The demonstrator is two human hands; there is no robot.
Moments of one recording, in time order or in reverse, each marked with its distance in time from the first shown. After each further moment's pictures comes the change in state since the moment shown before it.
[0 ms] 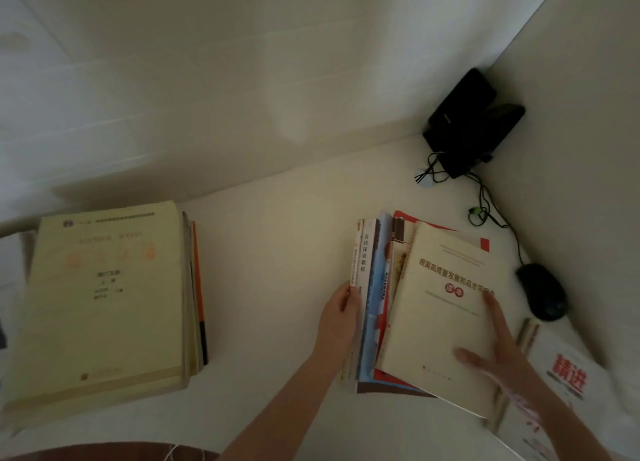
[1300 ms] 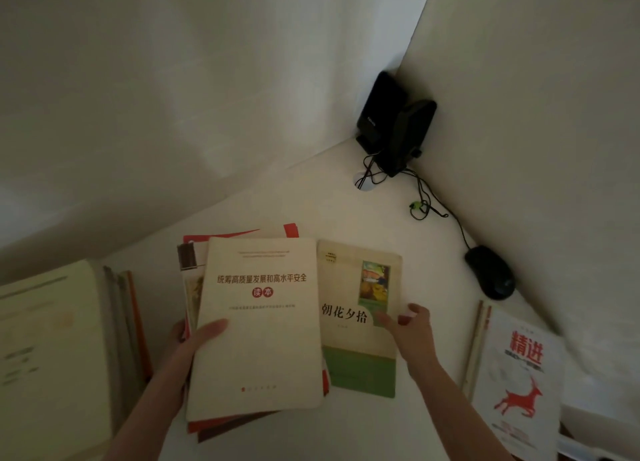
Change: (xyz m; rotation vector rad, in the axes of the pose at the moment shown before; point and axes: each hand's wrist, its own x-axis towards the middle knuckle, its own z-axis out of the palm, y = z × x) left_hand 0.012 0.006 -0.129 -0.085 0.206 -0.243; right_hand 0.064 0.008 0.059 0.109 0.468 0.366
